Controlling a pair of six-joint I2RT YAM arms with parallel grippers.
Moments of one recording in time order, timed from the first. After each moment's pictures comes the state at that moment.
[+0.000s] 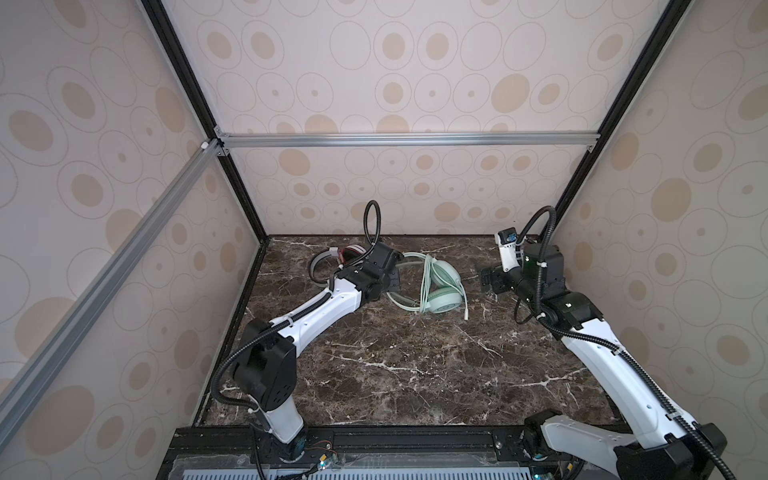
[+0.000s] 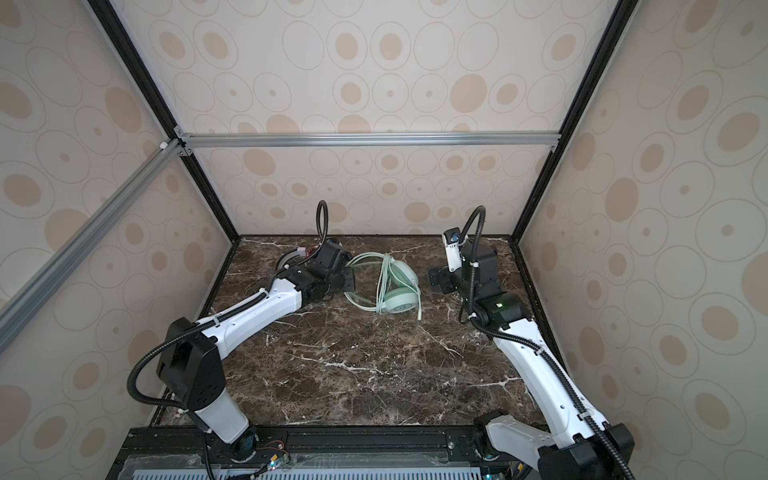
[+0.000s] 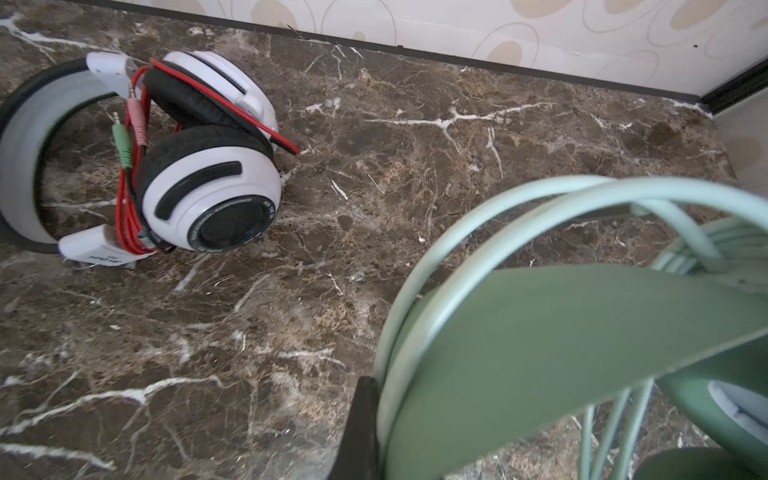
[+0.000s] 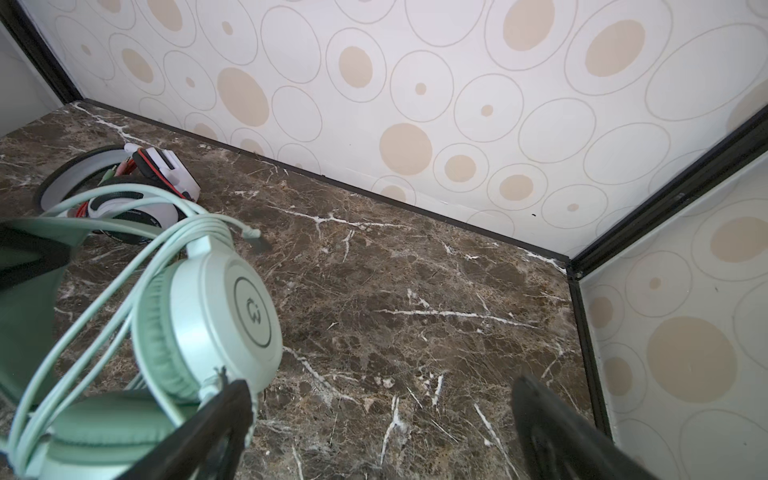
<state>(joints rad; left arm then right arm) -0.61 1.73 1.45 -0.53 -0.26 -0.59 0.32 1.11 1.14 -0.46 0.14 -0.12</state>
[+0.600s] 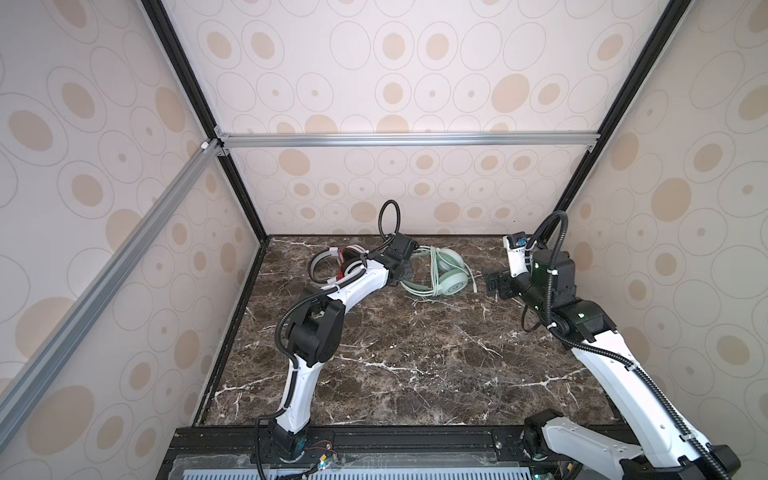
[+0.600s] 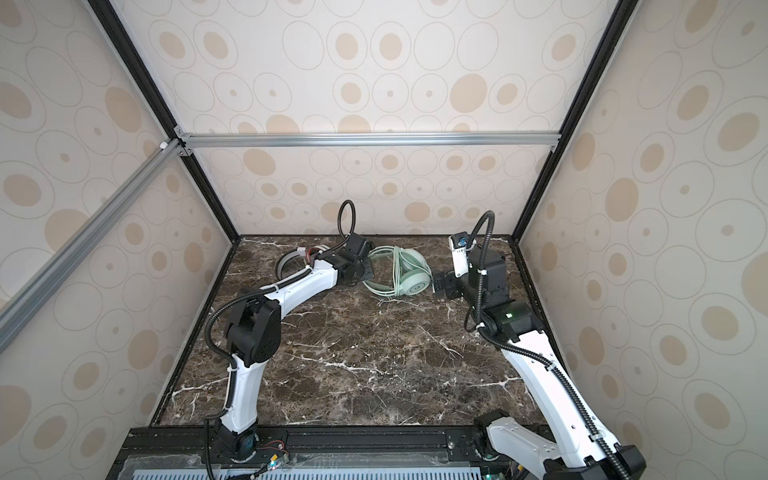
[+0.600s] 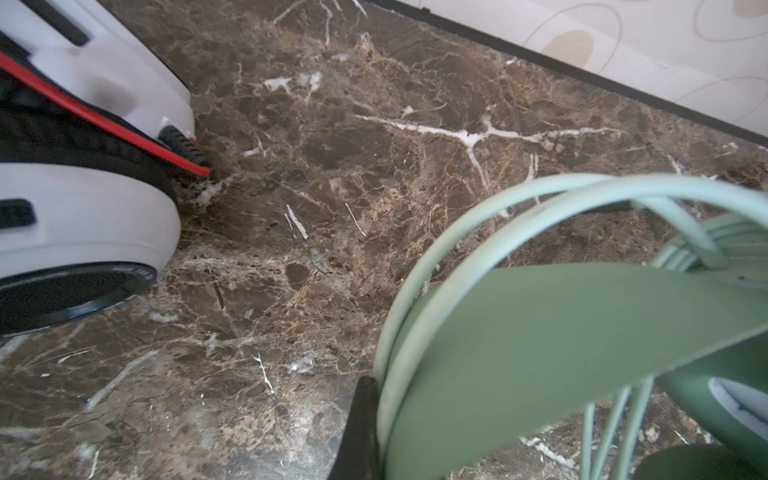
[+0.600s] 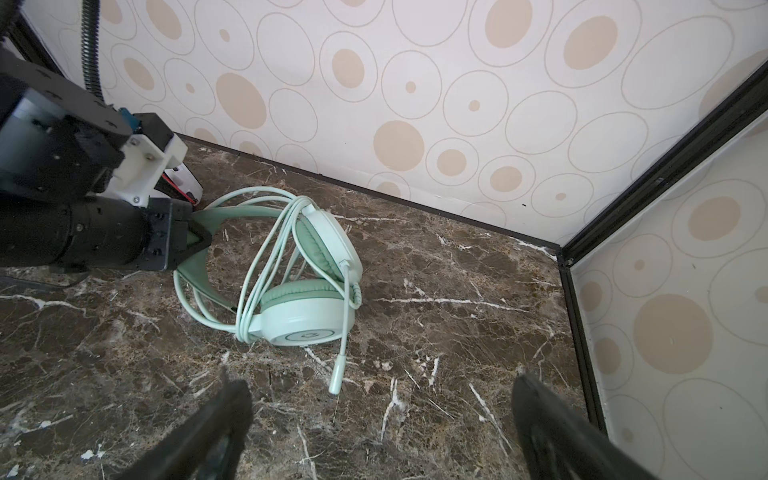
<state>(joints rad) -0.58 2.16 1.83 -0.58 -0.24 -0.73 0.32 1.04 1.13 -0.52 0.15 -0.09</state>
